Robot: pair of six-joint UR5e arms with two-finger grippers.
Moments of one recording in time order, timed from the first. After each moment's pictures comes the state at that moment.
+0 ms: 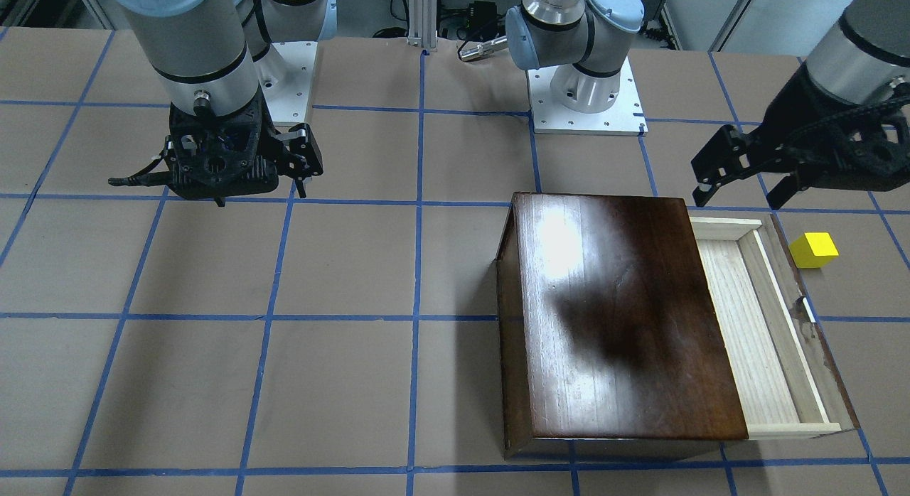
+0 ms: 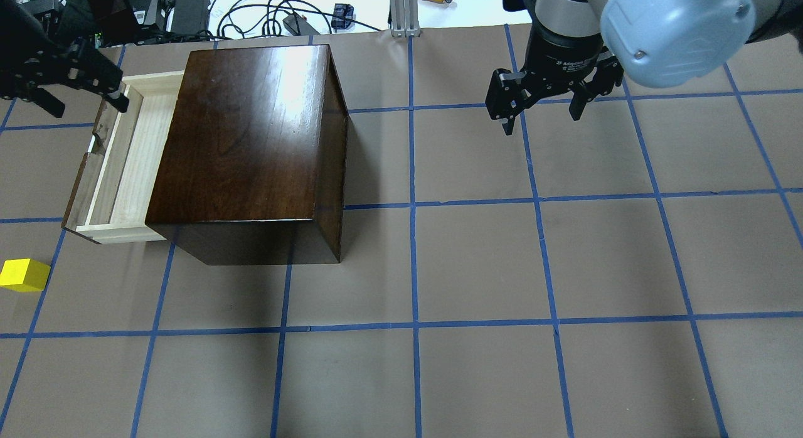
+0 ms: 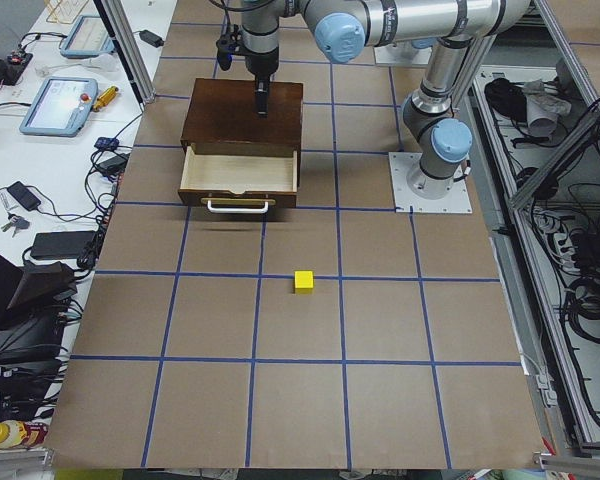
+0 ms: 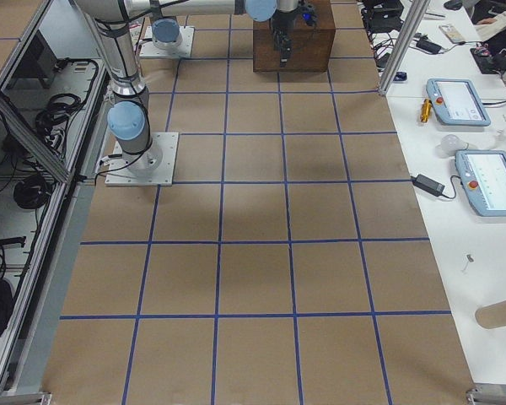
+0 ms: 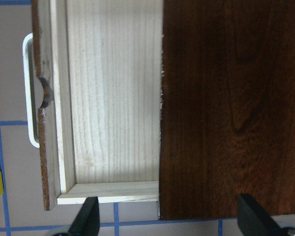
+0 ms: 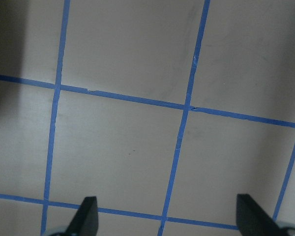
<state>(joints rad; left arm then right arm) -1.35 -1.63 -1.48 -1.54 1.53 0.21 1.70 -1.45 1.48 -1.58 -1.60 -0.05</state>
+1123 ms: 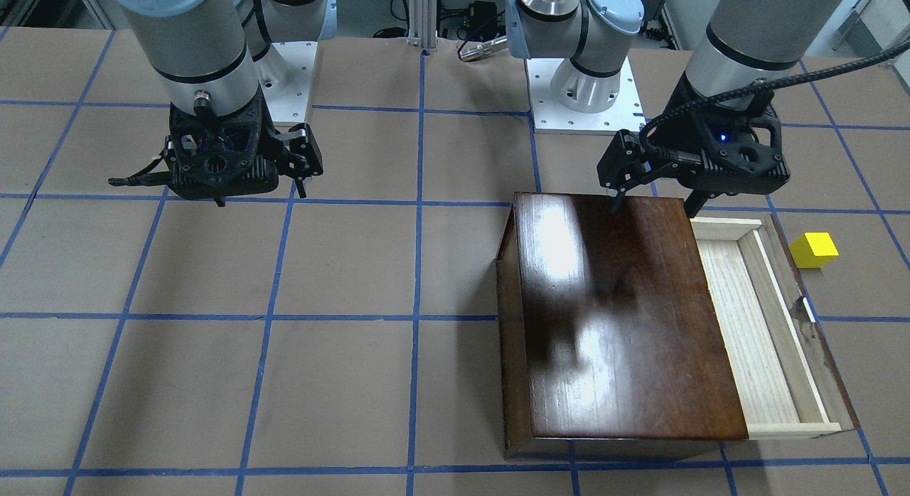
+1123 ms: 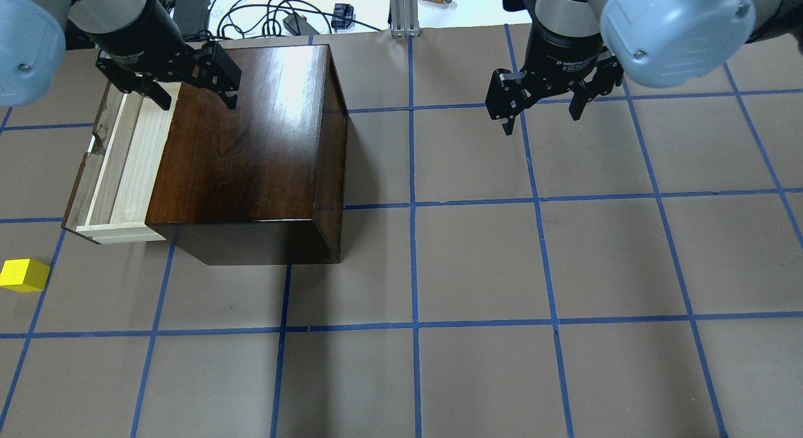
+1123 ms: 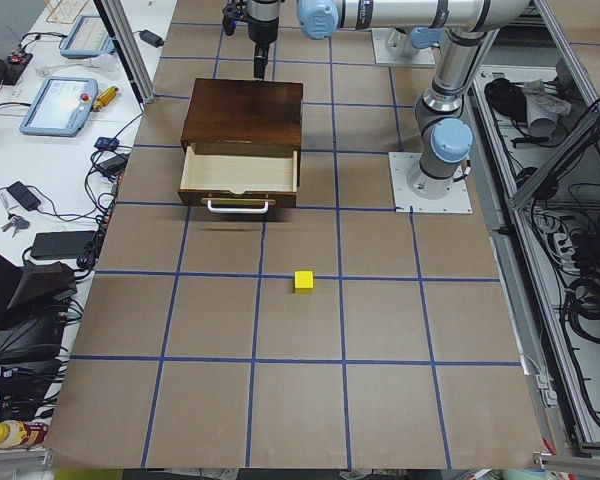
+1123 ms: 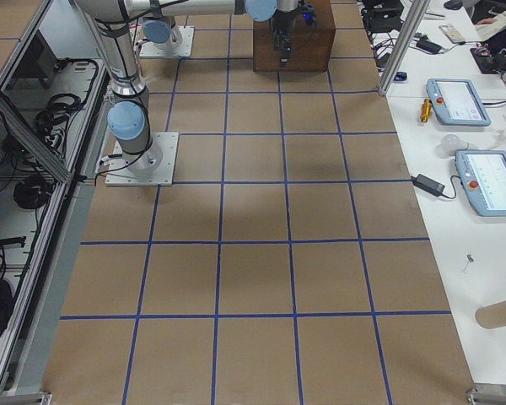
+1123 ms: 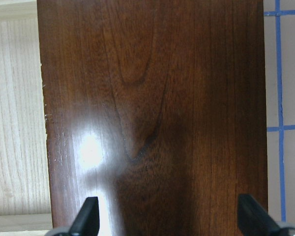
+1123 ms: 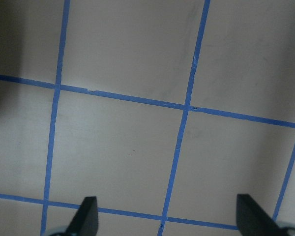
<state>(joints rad) -1.51 -1.63 -1.51 -1.47 1.55 0.11 1.70 -1.45 1.48 -1.58 -1.60 -0.05</state>
